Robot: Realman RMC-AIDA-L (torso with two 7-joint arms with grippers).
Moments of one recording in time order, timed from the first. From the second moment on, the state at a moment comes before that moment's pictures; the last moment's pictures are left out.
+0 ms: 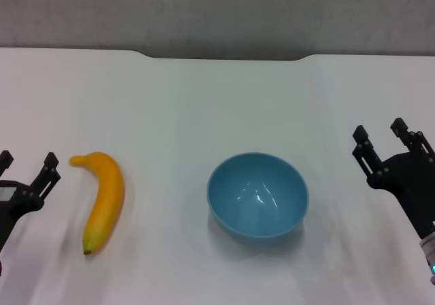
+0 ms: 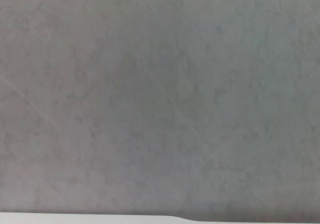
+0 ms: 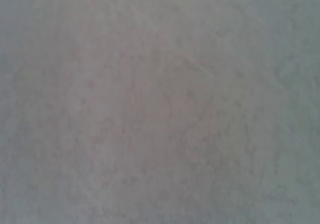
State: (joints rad) left arm -0.20 -2.06 -1.15 -0.31 -0.38 -1.16 2.84; right arm 0.25 2.01 -2.57 -0.54 0.99 -1.17 -0.06
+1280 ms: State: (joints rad) left arm -0.19 -2.00 -1.15 -0.54 -0.26 -0.81 2.56; right arm 0.28 1.93 -2.29 -0.88 0.81 -0.49 0.01
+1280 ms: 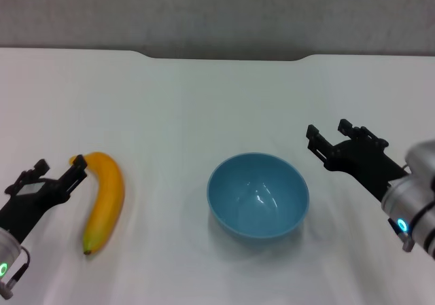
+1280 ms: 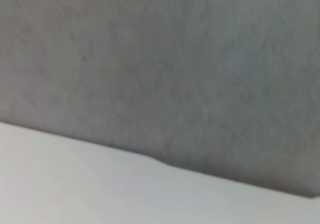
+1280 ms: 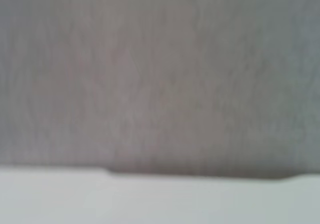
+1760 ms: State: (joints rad) left arm 0.04 -2.02 -1.32 -1.16 0.14 -0.27 2.46; right arm 0.14 2.01 -1.80 -1.47 0.58 0.42 -0.25
